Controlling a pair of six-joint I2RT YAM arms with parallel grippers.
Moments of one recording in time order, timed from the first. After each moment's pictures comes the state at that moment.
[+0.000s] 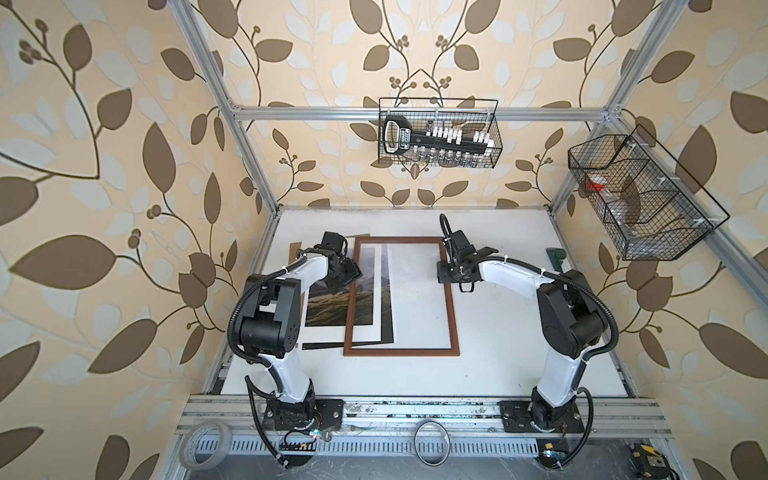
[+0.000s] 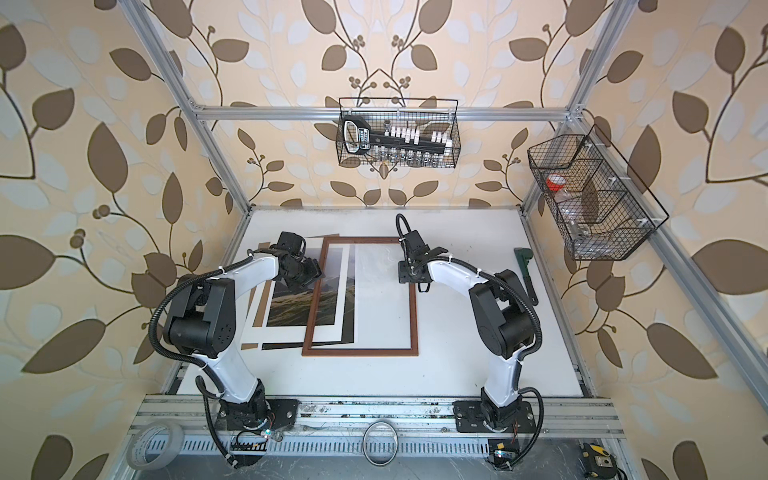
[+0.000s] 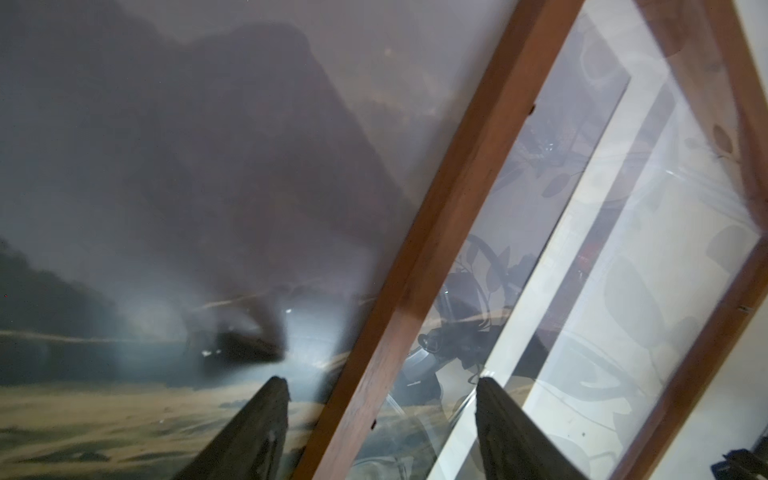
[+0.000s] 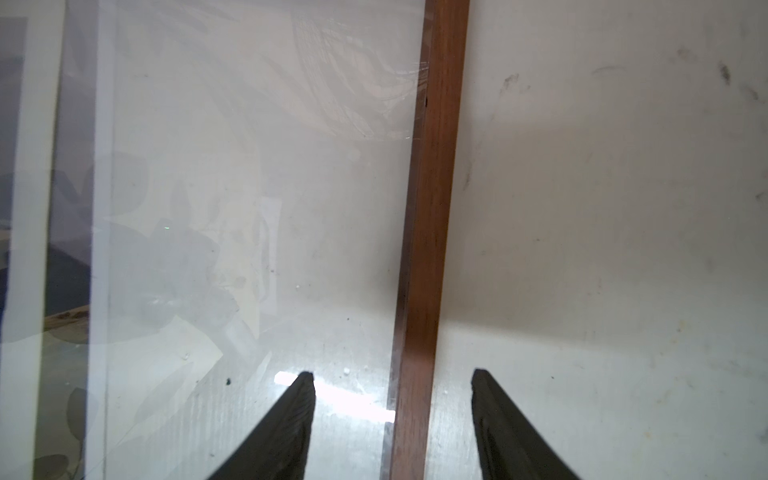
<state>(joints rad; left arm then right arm) -0.11 1.77 1.12 -0.54 0.18 -0.71 0.47 1.88 1.29 -0.50 0.13 0.40</state>
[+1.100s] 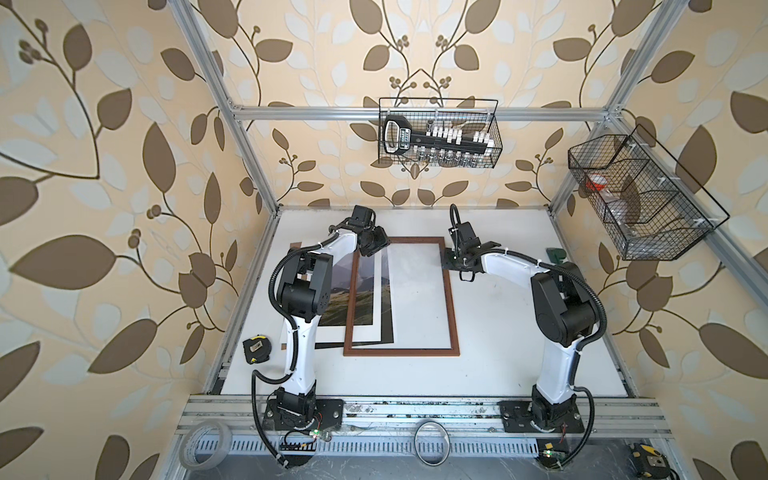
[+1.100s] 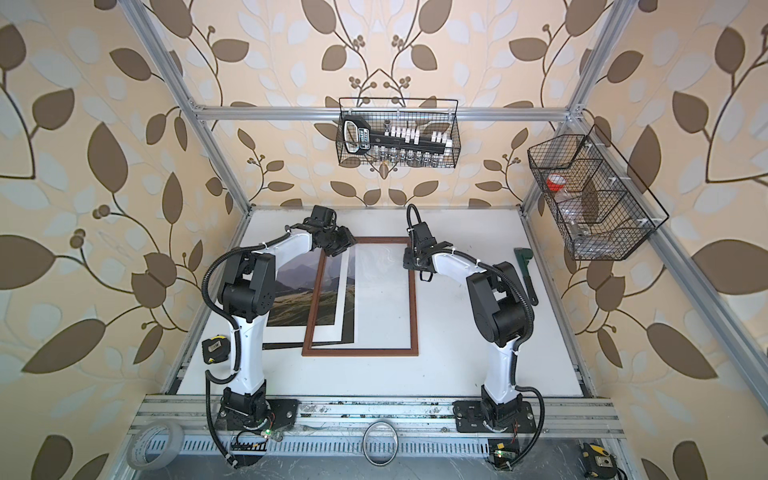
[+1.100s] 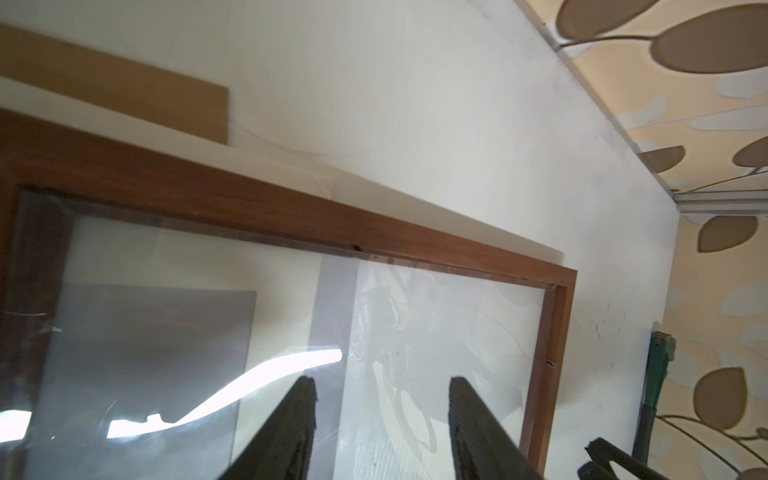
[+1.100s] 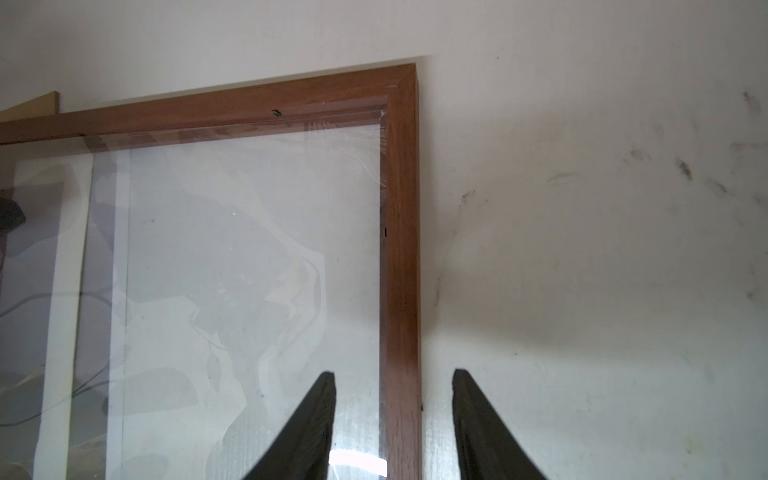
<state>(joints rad) -0.24 2.18 1.65 -0.36 0.31 -0.71 0.39 1.96 1.35 -0.35 0.08 0.45</state>
